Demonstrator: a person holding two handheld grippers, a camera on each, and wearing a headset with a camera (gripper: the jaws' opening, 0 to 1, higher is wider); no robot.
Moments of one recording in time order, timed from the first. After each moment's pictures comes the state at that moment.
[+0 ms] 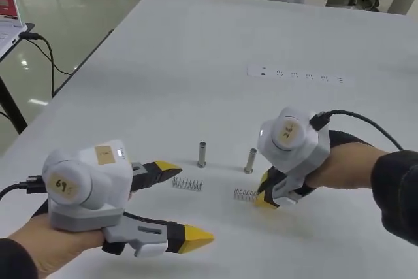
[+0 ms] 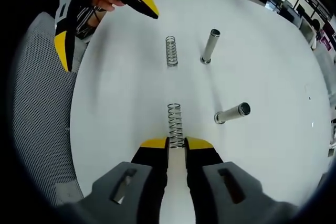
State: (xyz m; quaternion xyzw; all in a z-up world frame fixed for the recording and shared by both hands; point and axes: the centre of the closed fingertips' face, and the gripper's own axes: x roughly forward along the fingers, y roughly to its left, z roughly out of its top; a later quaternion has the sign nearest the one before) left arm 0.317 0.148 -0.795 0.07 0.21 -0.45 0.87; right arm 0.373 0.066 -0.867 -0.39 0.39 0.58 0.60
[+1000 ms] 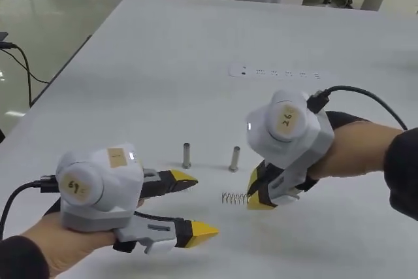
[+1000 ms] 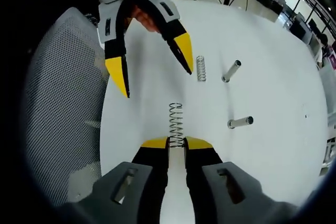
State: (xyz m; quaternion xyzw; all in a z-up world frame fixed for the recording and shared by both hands) left arm 0.314 0.110 -0.793 0.09 0.20 -0.51 0.83; right arm 0.330 0.065 -0.816 -0.41 0.36 0.62 0.56
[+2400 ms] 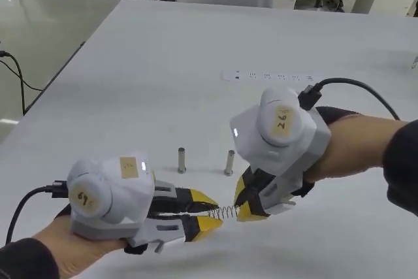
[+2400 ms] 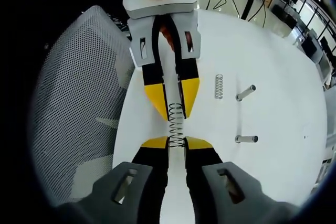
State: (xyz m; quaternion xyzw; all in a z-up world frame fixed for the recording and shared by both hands) left arm 0.304 0.087 -0.788 0.12 0.17 -0.55 0.81; right arm 0.304 0.076 -0.796 -0.43 0.33 0.66 0.52
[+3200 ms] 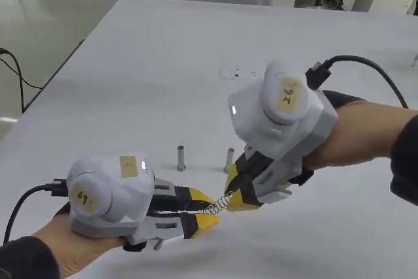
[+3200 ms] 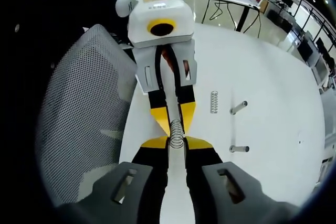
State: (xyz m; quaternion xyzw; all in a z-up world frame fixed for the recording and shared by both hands) left arm 0.304 0.089 -0.790 0.13 0.17 -0.55 0.81; right arm 0.297 0.097 -0.764 -0.40 0.31 0.67 0.55
